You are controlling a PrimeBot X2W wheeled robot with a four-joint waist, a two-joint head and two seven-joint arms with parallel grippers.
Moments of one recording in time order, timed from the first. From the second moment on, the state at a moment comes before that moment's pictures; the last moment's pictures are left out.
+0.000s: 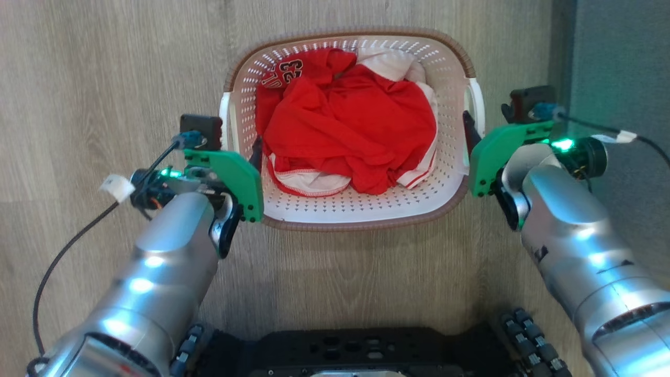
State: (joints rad) left arm -0.85 0.03 -0.74 1.15 -0.69 -0.03 -0.19; right arm -0.91 -0.06 0.41 1.18 0.38 0.12 -0.19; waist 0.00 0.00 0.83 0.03
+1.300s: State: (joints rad) left arm -0.99 0.03 -1.06 1.16 -0.93 0.00 -0.09; right arm -1.03 -0.07 0.59 1.26 0.53 0.12 -0.05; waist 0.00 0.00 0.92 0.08
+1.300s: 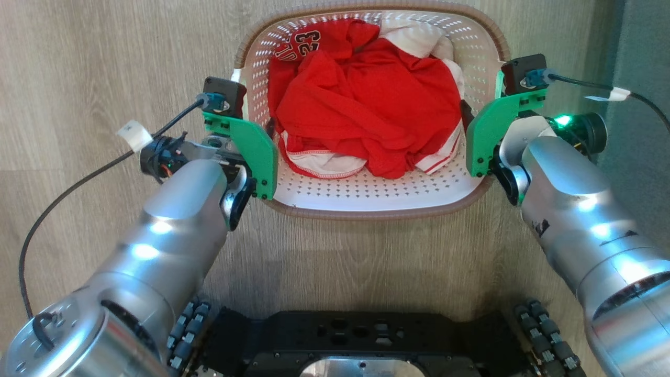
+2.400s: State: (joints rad) left arm -0.96 0.05 -1.23 1.16 -1.11 -0.08 0.18; right arm -0.97 -0.08 0.71 1.25 0.65 0.12 0.27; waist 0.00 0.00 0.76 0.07
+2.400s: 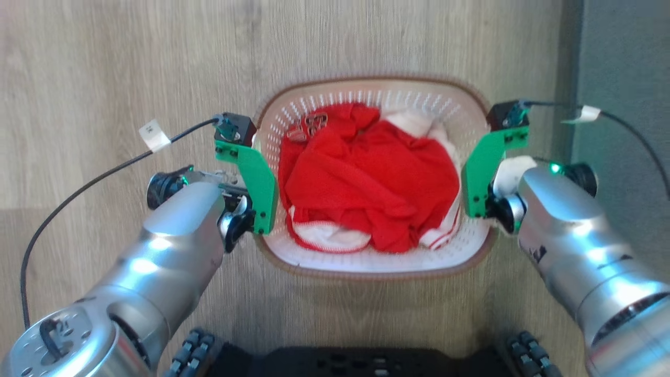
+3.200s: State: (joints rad) left arm -0.77 0.06 -1.27 1.15 -1.20 -0.10 0.32; right arm -0.74 -0.12 0.87 1.13 0.88 0.12 0.39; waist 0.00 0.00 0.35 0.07
